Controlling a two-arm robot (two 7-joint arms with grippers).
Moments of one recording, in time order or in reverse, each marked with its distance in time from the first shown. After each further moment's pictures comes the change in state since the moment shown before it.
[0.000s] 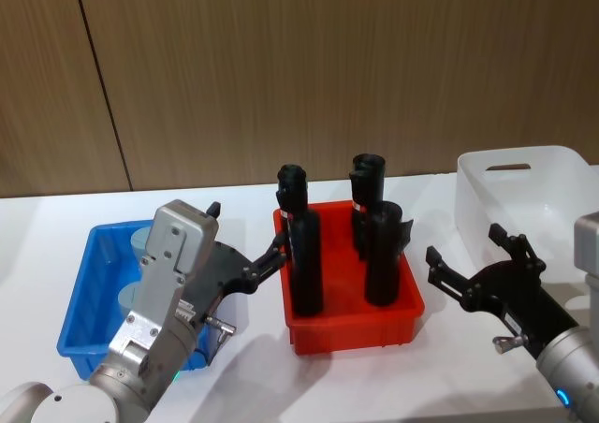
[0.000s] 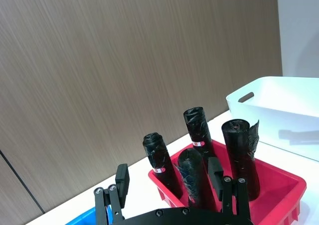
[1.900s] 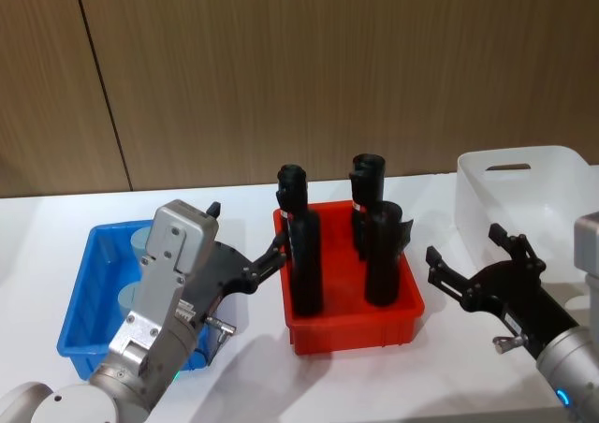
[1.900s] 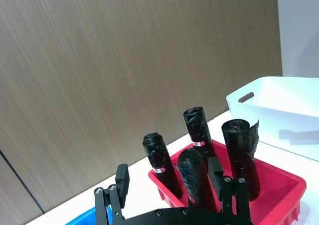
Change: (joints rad) left arm 0.000 0.000 0.000 0.000 0.000 0.000 0.000; right arm 0.000 0.000 0.000 0.000 0.000 0.000 0.000
